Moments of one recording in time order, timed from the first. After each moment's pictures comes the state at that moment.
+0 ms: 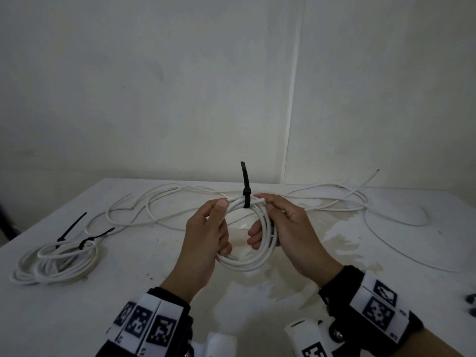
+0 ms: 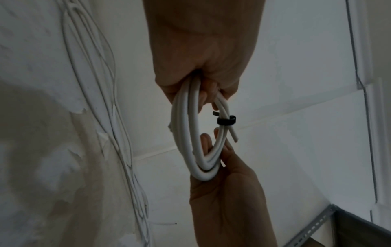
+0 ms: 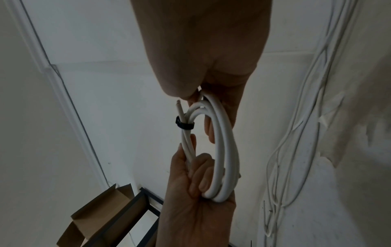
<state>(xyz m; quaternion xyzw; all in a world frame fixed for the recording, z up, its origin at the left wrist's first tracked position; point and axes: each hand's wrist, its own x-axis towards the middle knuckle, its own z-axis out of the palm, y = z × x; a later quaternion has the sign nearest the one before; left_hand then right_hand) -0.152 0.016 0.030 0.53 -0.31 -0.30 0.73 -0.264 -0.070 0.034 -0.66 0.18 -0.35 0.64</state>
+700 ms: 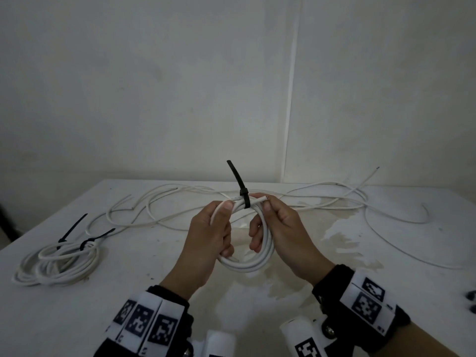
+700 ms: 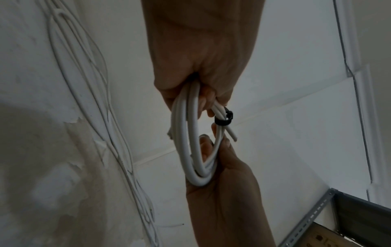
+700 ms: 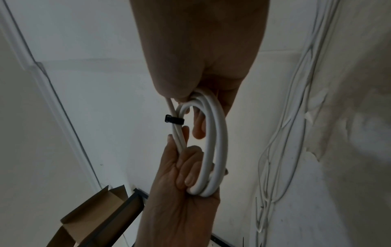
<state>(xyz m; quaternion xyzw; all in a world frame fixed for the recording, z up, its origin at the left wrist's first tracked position) -0.152 0.016 0.030 0.56 -0.36 -0.30 0.68 -0.260 -0.072 0.024 -0.70 0.14 -0.34 0.61</state>
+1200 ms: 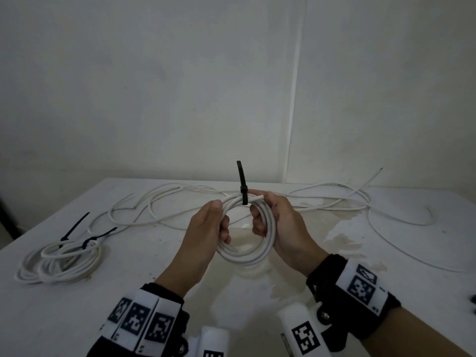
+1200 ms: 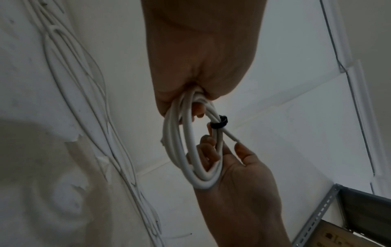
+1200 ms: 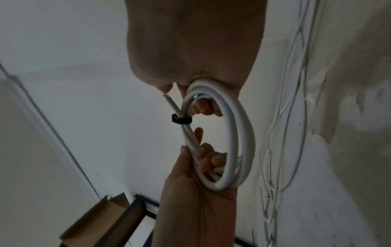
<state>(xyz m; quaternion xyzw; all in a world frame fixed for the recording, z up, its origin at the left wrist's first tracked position) -0.139 0.014 0.025 0.59 -0.35 -0.26 0.68 -0.241 -0.077 0.034 -0.56 0.17 -0.34 0.74</state>
